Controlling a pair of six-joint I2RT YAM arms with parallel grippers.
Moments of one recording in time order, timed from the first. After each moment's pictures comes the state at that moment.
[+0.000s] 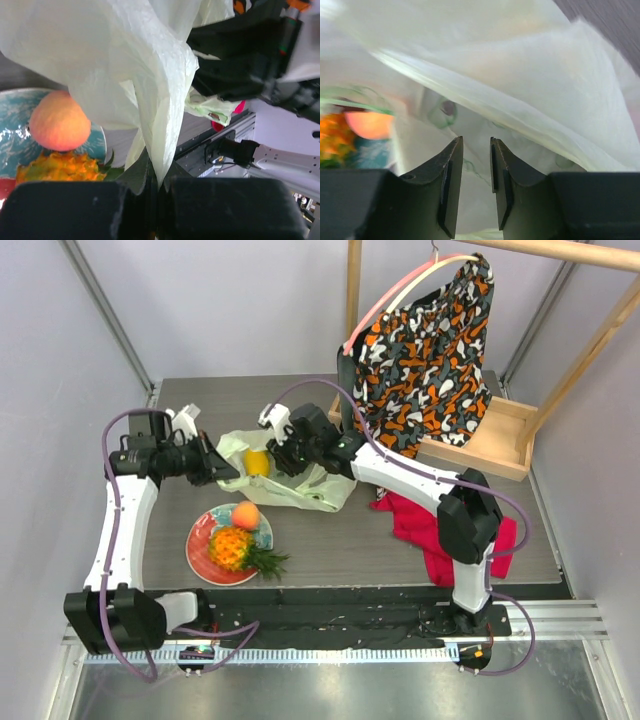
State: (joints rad) left arm 0.09 1.21 1.21 -0.90 0.73 -0.34; right arm 0.85 1.91 1.64 -0.32 -0.14 -0.11
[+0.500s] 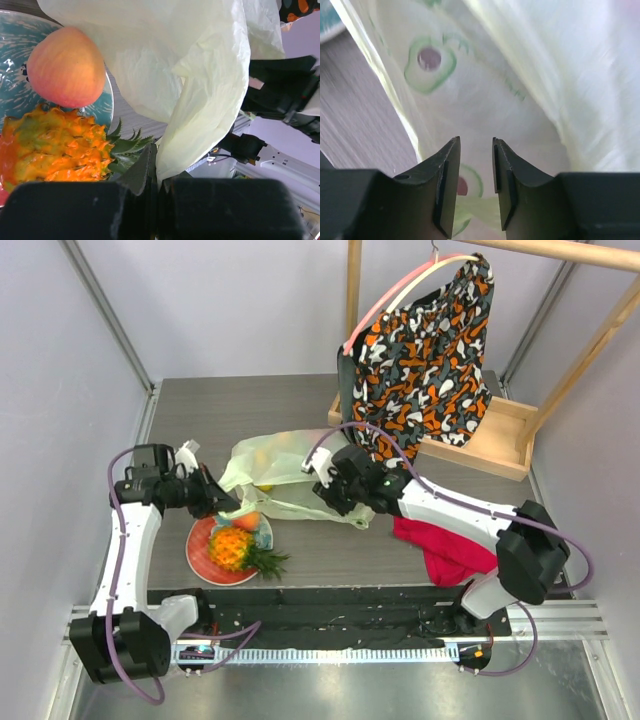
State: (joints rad) left arm 0.13 1.06 0.96 -0.95 0.71 -0.39; right arm 0.84 1.50 1.05 -0.36 -0.04 -0.22
